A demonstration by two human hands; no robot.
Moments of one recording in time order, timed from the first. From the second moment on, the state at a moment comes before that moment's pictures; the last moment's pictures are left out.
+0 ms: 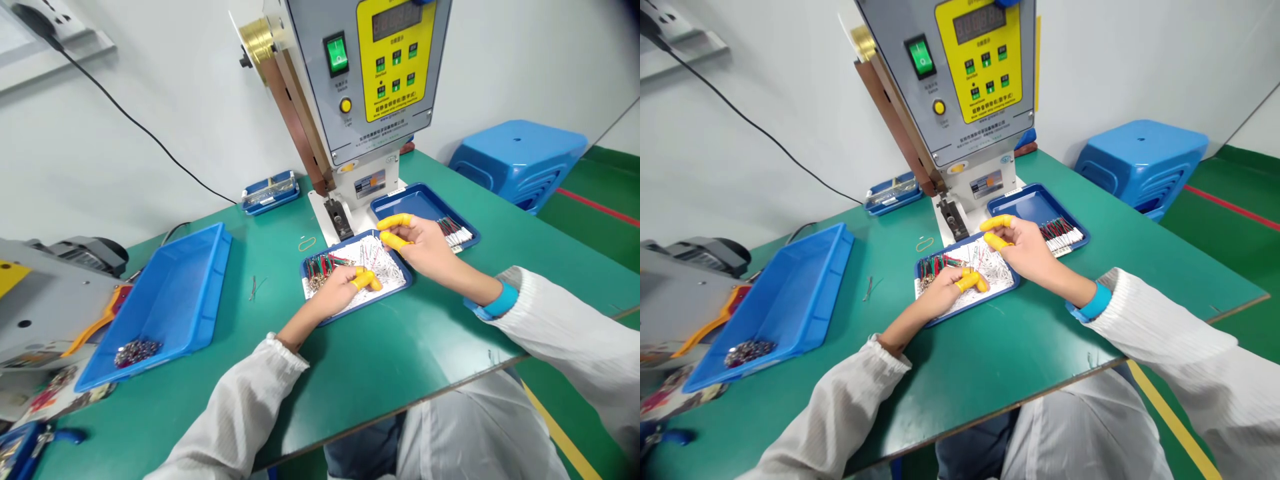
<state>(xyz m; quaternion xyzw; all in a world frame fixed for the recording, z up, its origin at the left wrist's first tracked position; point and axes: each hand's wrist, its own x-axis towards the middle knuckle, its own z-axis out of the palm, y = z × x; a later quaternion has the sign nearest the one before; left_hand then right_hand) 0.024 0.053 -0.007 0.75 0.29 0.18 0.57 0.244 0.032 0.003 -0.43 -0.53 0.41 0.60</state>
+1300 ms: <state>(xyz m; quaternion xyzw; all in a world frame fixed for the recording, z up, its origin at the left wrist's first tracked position) 0.026 0.051 -0.005 0.74 0.28 0.19 0.58 0.242 0.028 0.010 -0.46 -0.50 0.45 0.58</state>
